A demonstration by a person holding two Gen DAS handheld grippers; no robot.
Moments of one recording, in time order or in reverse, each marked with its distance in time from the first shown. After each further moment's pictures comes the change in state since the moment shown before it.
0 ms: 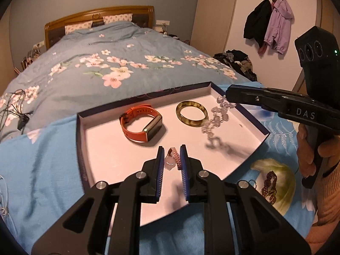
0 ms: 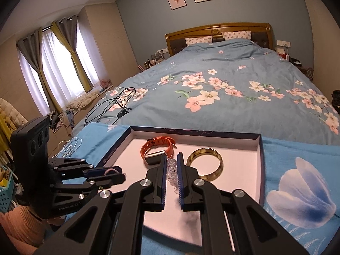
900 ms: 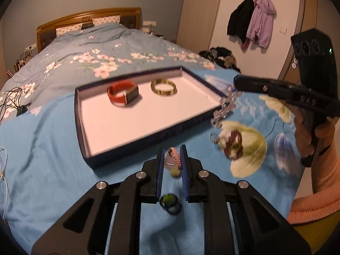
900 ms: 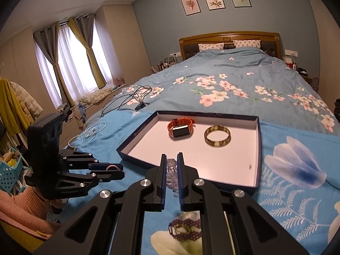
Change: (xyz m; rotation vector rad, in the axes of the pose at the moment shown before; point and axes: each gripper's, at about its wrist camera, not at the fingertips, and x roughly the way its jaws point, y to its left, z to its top) left arm -0.073 -0.032 -0.069 0.044 -0.024 -0.073; right arm -0.083 0.036 -0.055 -0.073 -0.035 0.054
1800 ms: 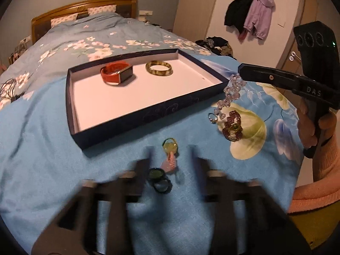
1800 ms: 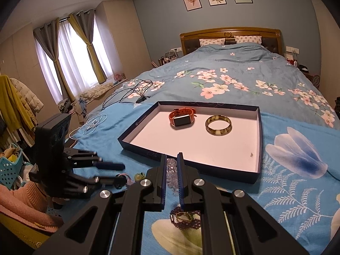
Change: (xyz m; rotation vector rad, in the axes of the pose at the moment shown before) left arm 0.014 0.000 -0.027 0.004 0.086 -0.023; right arm -0.004 0.002 -0.018 -0.002 0.041 0.008
